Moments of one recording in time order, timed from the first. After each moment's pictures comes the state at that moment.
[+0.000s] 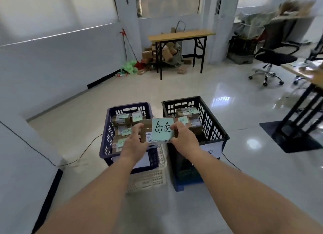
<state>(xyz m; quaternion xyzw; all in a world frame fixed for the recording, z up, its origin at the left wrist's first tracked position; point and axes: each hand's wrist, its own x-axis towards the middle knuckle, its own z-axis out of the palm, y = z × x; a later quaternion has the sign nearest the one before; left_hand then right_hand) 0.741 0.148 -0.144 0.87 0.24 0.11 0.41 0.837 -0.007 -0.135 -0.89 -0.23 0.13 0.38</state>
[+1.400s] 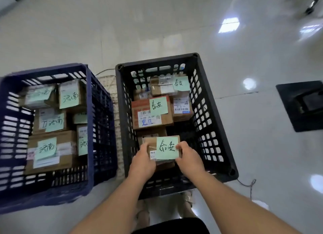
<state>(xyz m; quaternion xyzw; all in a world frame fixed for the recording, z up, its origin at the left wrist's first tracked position) 1.129 0.118 -0.415 0.78 0.41 -0.23 0.42 1.209 -0.020 -0.431 -0.90 -0.09 0.39 0.19</state>
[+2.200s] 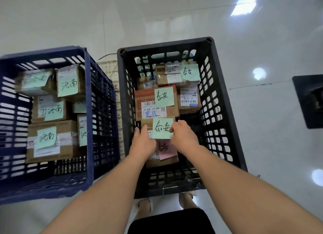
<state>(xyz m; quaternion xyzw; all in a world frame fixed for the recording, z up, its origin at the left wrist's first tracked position) 1.166 0.148 -0.445 0.77 0.43 -0.25 0.40 1.252 0.035 -0.447 -0.89 -0.20 0.39 0.13</state>
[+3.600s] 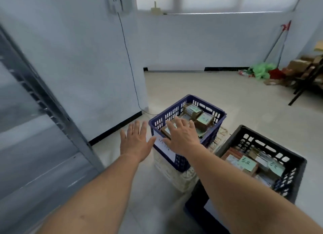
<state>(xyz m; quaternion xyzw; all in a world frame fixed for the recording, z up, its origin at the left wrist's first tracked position) 0.795 0.069 -0.157 0.73 0.68 -0.02 0.04 0.960 0.063 -0.137 -0.64 -0.76 0.04 0.00</state>
